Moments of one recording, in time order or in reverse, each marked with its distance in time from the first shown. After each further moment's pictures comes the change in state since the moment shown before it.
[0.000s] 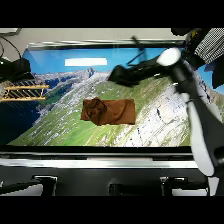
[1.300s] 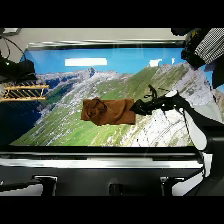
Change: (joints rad) left arm 0.000 -0.045 -0.001 0.000 0.006 0.000; right arm -0.173 -0.238 -0.519 0.156 -0.177 -0.366
